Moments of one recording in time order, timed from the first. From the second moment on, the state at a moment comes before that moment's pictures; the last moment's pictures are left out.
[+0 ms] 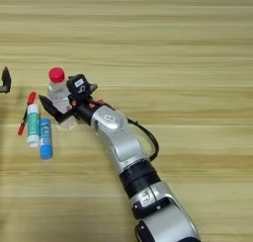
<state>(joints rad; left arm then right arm) -0.39 0.24 0.23 0.66 -0.12 -0.37 -0.05 -0.47 0.11 0.26 0.39 0.12 0.06 0.43</state>
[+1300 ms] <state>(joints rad) -0.39 0.24 0.23 0.65 -0.12 -0.37 -0.04 -0.48 0.03 0.10 0.17 0.11 0.10 0.31</state>
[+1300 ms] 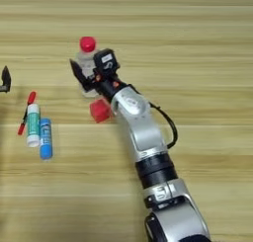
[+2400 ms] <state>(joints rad) -0.39 0.22 0.23 0.62 -0.12 -0.37 -0.04 -0.37 -0.06 -0.08 0.20 0.12 0.16 0.14</state>
